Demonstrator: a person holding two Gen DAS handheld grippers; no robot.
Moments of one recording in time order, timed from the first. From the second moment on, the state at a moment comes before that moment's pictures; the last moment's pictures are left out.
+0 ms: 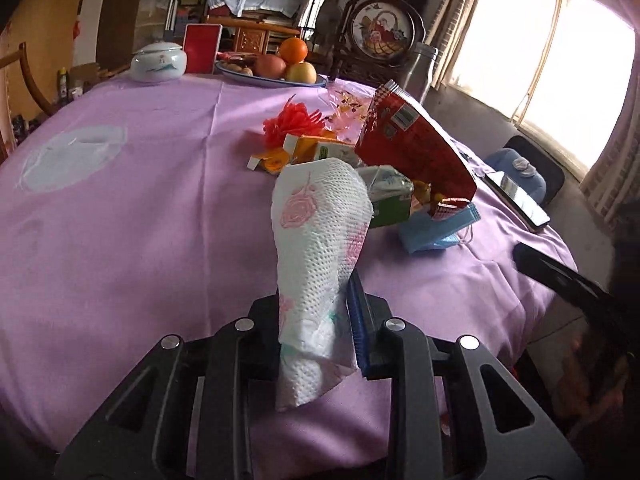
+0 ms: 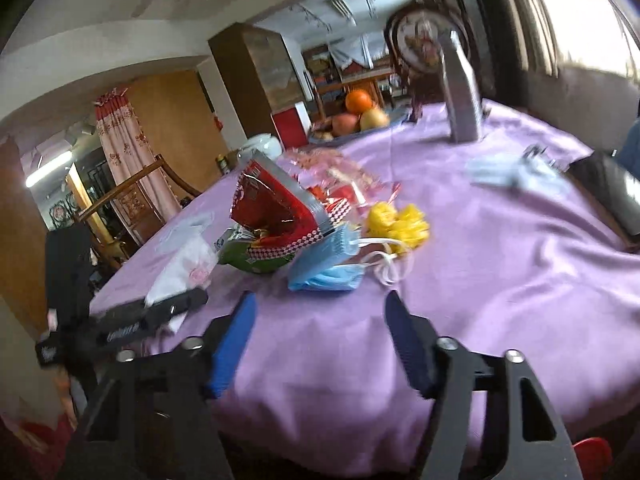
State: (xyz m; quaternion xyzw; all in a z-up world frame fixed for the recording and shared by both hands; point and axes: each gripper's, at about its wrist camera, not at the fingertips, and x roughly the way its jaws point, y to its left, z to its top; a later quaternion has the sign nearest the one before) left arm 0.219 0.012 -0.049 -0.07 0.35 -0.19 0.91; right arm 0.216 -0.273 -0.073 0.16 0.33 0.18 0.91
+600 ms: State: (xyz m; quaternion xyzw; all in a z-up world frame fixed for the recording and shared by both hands) left arm 0.210 0.050 -0.040 -0.10 0.33 -0.17 0.92; right arm 0.233 -0.267 -0.048 0.19 0.31 0.17 0.92
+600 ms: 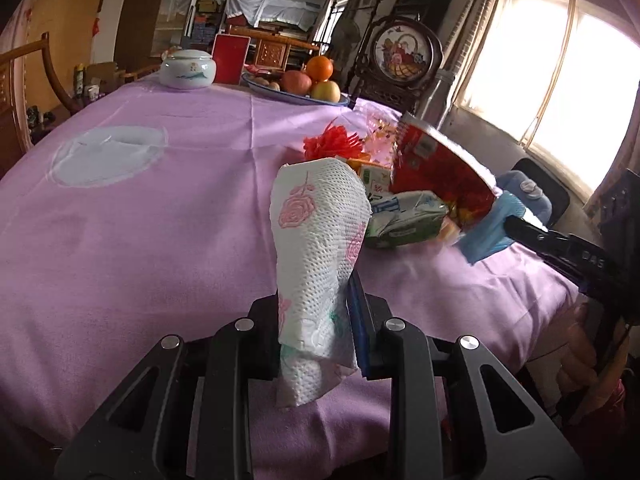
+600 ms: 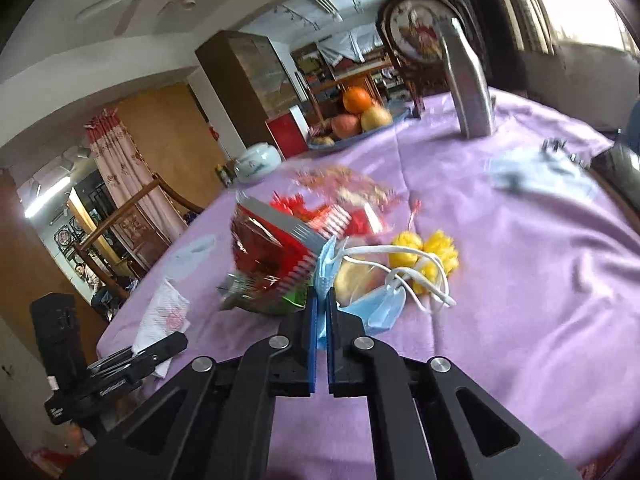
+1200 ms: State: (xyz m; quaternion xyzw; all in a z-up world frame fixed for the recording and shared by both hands) left arm 0.175 0.015 -0.001 -0.07 0.31 -0.20 0.93; right arm 0.176 -0.328 -0.027 0.22 0.25 0.16 0.93
